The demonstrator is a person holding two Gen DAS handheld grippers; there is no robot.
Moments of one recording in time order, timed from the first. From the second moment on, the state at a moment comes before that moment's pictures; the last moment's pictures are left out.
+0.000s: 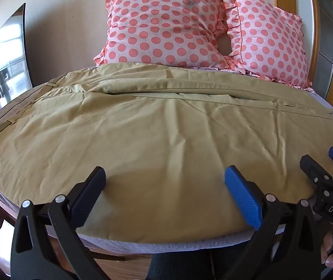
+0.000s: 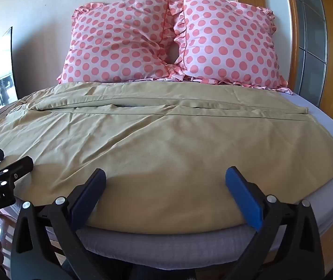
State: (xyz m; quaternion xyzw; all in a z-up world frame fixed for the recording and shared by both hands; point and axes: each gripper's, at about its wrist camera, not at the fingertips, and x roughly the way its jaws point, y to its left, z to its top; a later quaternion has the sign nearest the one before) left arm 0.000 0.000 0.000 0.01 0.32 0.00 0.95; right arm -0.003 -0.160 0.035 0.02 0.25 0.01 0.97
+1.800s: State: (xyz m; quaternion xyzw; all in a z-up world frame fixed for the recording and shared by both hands) left arm -0.001 0.000 0.000 0.01 0.31 0.00 0.95; right arm -0.004 -0.161 0.034 0.02 0.25 0.01 0.97
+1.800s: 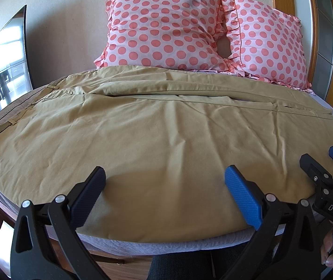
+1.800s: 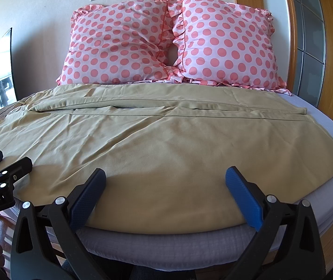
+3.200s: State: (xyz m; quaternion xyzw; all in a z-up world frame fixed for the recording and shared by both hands) left arm -0.004 -0.001 0.008 0.01 0.30 0.00 0.95; right arm -0.007 -0.160 0.032 0.02 0.24 0.02 0.97
